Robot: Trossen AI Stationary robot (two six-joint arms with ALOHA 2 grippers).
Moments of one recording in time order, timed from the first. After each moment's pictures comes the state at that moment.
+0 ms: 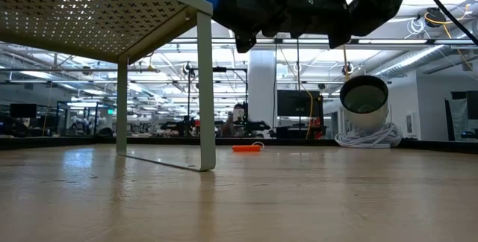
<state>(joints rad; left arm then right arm) -0.49 1.05 0.76 0.23 -0.52 -0.19 0.06 1.79 0.88 0.87 -0.38 0.06</state>
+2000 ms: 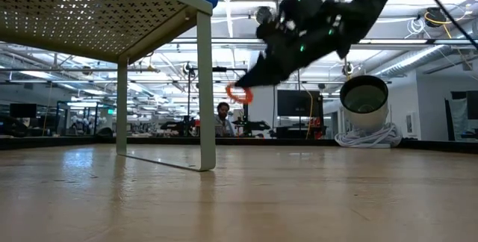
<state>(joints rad) -0.37 1.05 0.76 0.18 -0.53 -0.09 -0.25 1.70 0.86 0.42 -0.17 -0.11</state>
